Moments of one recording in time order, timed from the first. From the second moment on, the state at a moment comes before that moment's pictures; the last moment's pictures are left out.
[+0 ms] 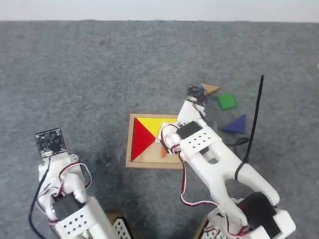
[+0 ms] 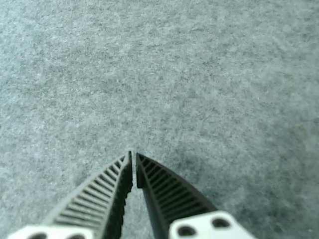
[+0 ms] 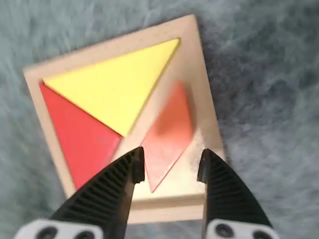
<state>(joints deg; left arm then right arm) -39.0 -102.8 96.9 63.3 -8.5 -37.0 -12.6 41.9 48.7 -54.5</state>
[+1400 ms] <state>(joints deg) -39.0 -102.8 96.9 63.3 -8.5 -36.3 -16.1 40.4 54.5 -9.5</state>
